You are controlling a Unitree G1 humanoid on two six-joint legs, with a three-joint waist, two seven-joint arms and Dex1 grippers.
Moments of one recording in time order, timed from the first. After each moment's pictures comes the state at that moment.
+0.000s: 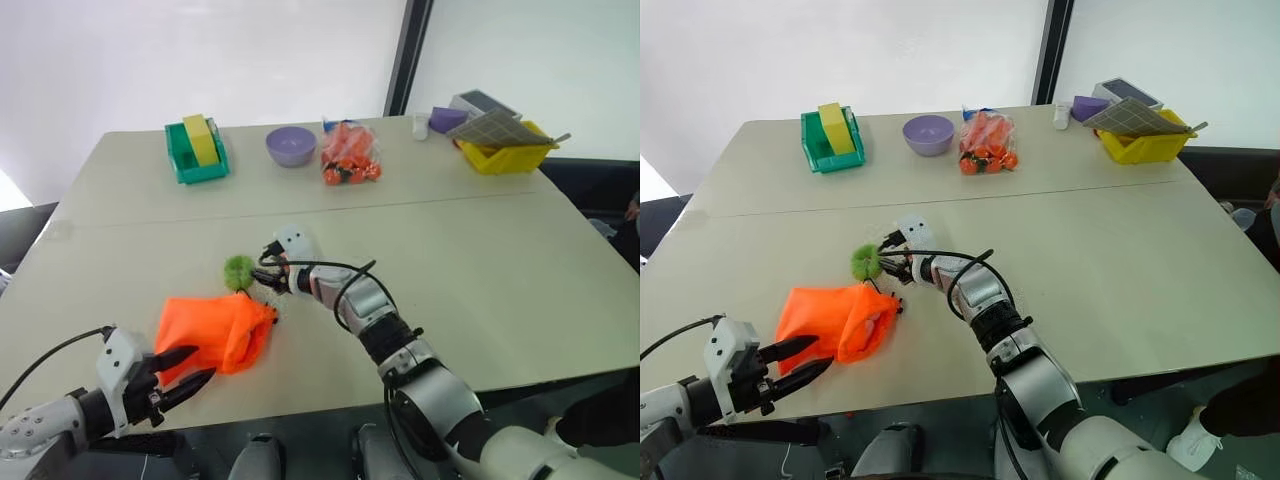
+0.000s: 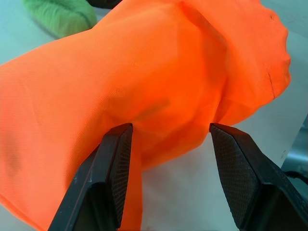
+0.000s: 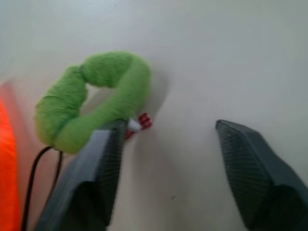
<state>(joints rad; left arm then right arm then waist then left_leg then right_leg) 0.54 0.69 0.39 -0.53 -0.56 0.42 -0.87 -0.80 0.14 0.25 0.64 0.15 0.49 0.36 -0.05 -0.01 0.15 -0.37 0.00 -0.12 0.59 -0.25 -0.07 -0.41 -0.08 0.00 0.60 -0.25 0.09</state>
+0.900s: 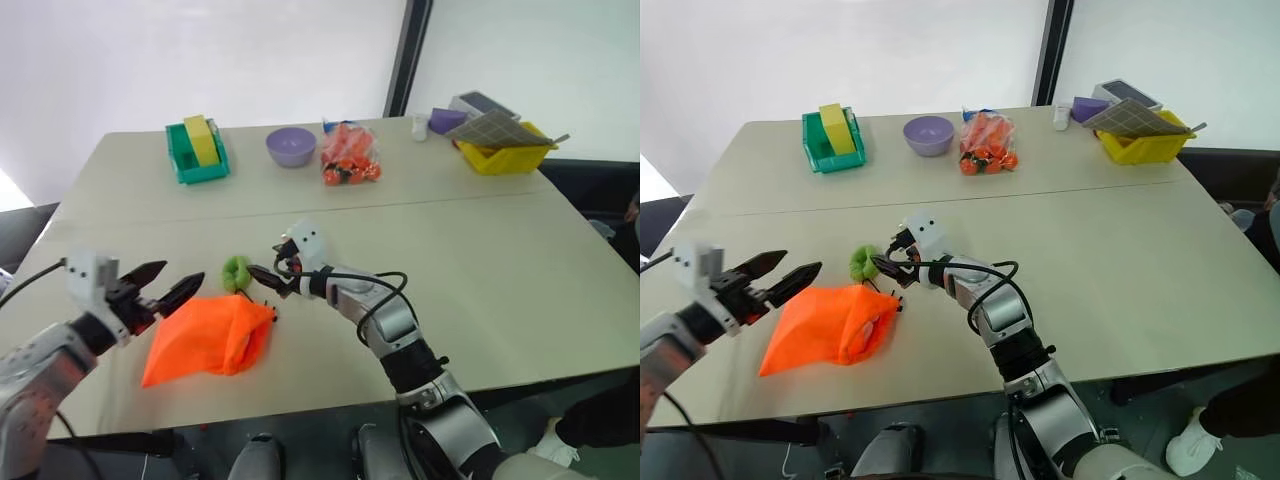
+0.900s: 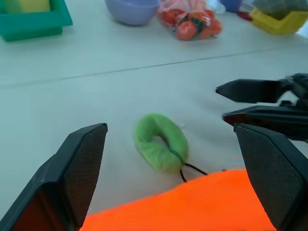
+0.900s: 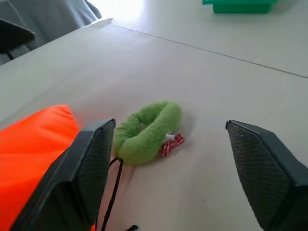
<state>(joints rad) 0.06 0.65 0.39 -0.44 -0.79 0.69 -0.44 -0.58 0.07 0.27 0.17 0.17 0.54 0.46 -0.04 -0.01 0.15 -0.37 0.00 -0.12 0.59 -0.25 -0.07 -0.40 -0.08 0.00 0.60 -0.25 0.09</state>
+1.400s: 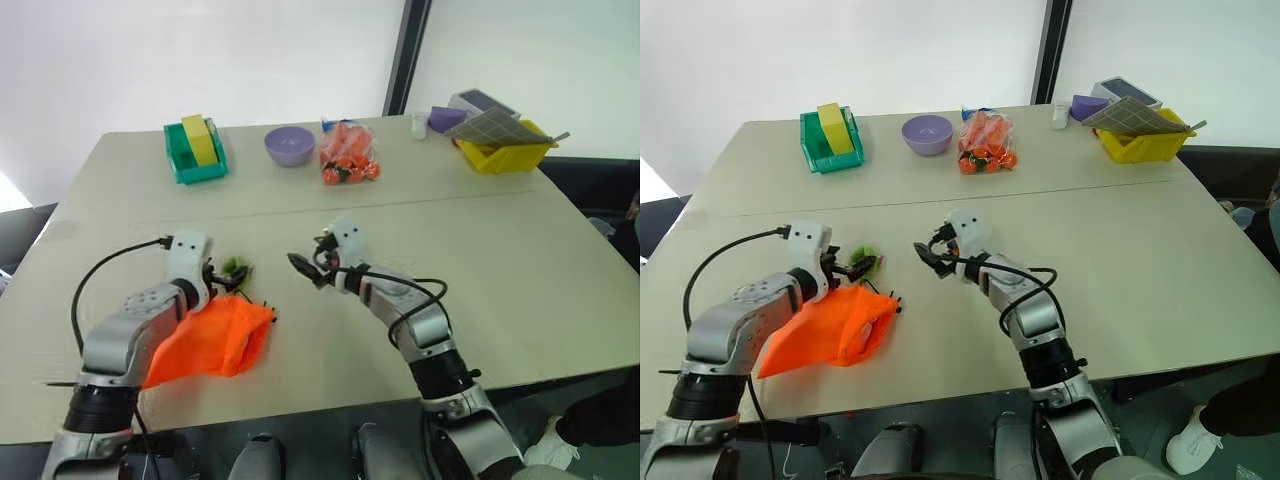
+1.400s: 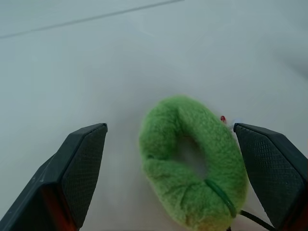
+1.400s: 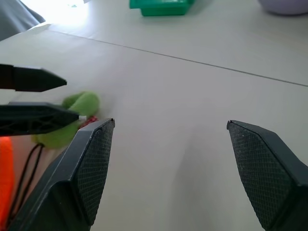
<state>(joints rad) -0.31 0.51 0.05 -0.16 -0.47 0.87 -0.23 -0.51 -0.05 0.15 0.06 0.17 0.56 0.41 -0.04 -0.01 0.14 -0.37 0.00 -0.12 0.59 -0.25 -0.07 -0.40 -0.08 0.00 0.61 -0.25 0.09</state>
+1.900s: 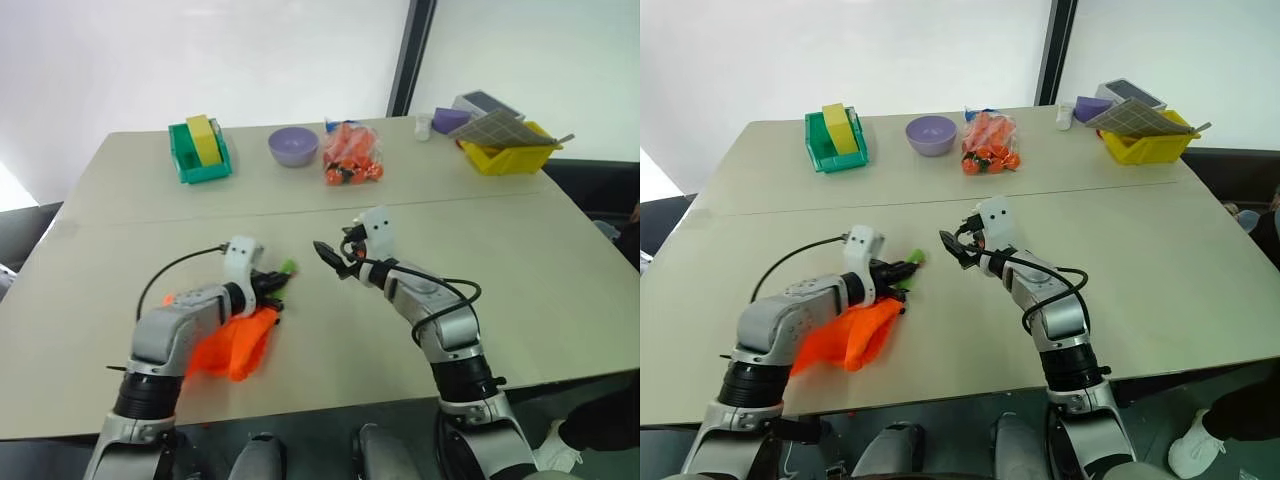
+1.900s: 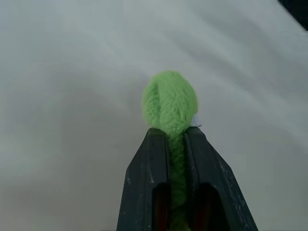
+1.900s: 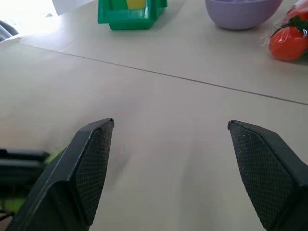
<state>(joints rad) -0.37 0.35 -0.07 -0.16 -0.51 0.92 -0.42 -0.47 -0.12 0.09 -0.07 0.20 0.63 0.39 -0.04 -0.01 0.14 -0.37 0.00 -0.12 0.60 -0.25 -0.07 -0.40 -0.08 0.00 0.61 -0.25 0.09</state>
